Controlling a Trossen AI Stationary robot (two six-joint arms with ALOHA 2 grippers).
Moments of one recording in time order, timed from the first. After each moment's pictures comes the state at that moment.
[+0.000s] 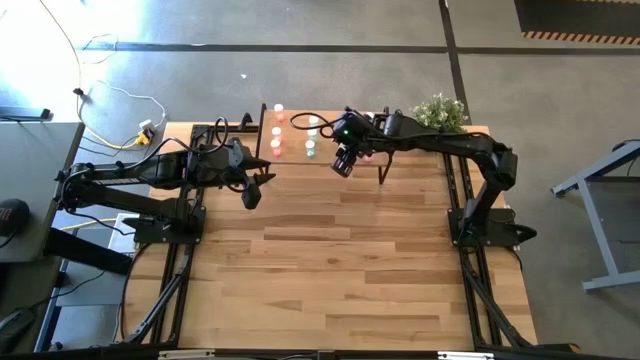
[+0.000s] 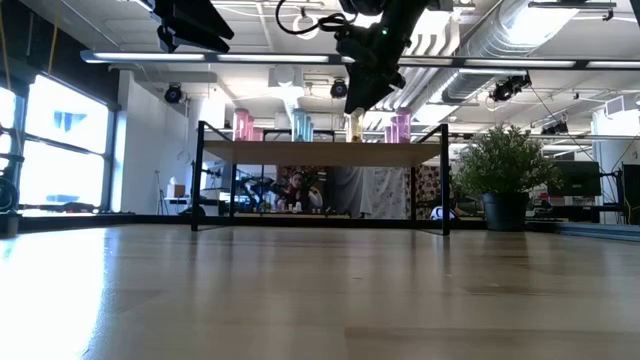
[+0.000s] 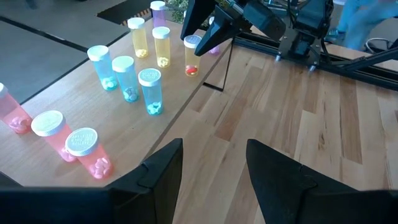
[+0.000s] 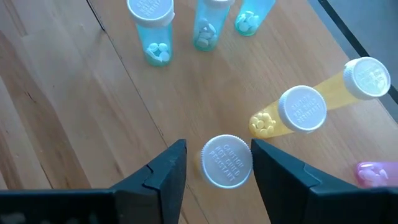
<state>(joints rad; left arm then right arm) 0.22 0.91 0.91 -0.50 -0.27 -0.21 -0.31 1.75 1.64 -0.86 0.21 0.10</state>
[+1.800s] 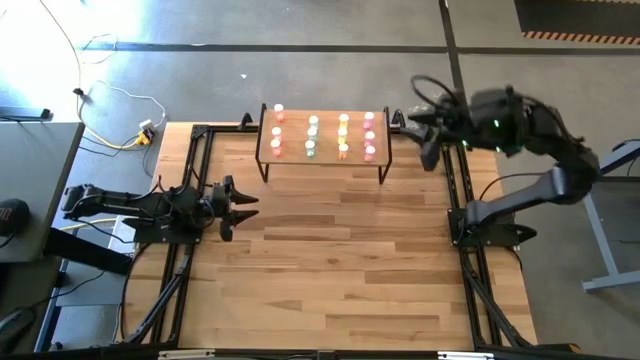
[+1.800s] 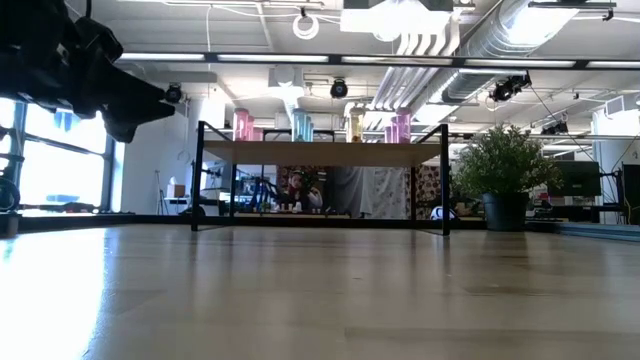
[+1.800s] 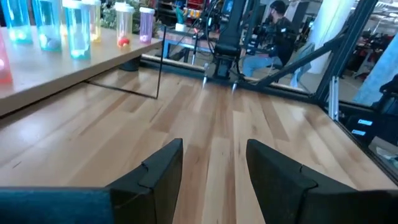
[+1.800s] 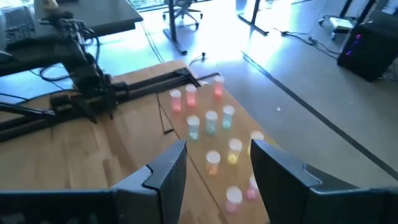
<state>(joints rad) 0.06 0.23 0.01 0.11 -0.16 -0.20 -0.13 1.27 1.94 -1.13 0.32 0.15</state>
